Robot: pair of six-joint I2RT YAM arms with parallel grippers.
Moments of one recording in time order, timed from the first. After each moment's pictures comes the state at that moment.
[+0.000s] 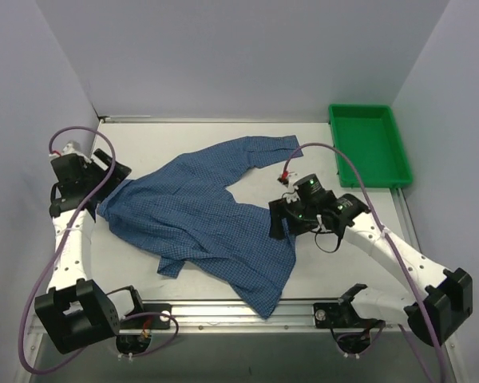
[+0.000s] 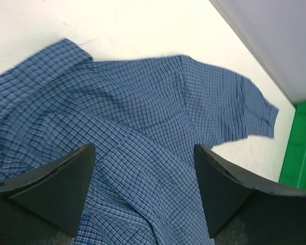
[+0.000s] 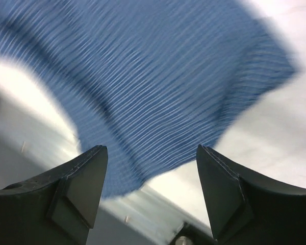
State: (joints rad) left arm 0.35 1.16 0.95 -0.37 0.27 -0.61; right arm 0.70 1.13 0.93 -0.77 -0.18 0.26
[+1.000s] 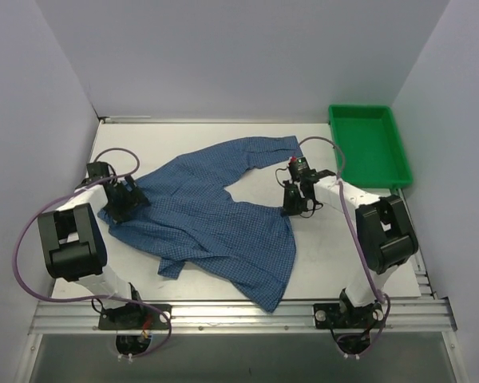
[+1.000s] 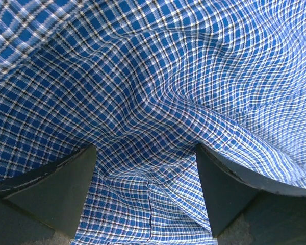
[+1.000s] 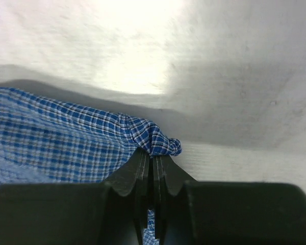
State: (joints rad) left arm 0.25 1.66 0.96 -0.43 0.21 -0.44; right arm 0.39 1.72 1.02 -0.48 -0.08 0.48
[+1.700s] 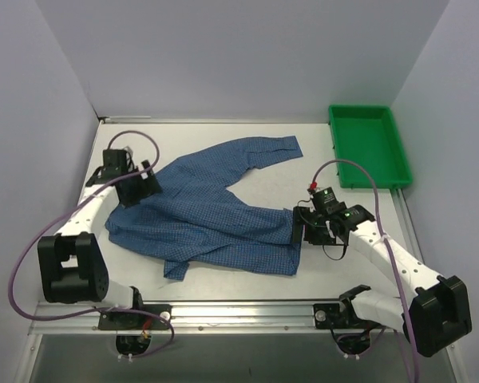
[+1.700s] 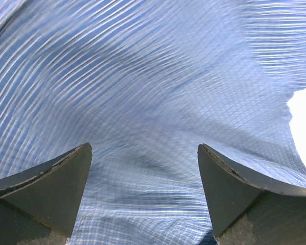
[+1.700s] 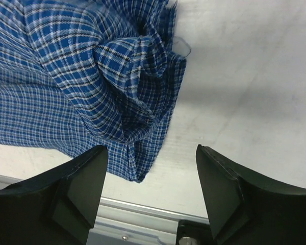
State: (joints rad) left arm 0.08 1.45 0.98 -0.50 0.12 -0.43; right arm 0.44 1.12 0.72 -0.71 -0.05 0.44
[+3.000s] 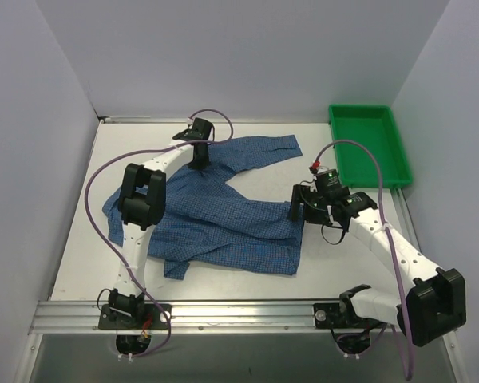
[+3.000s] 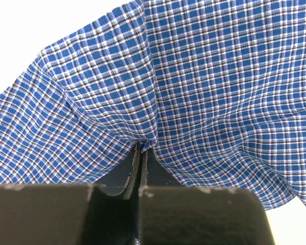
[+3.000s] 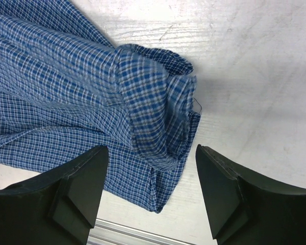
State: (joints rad) left arm -0.36 2.34 1.91 -0.60 -0.25 -0.43; right arm 0.39 1.18 0.86 -0.65 -0.05 0.42
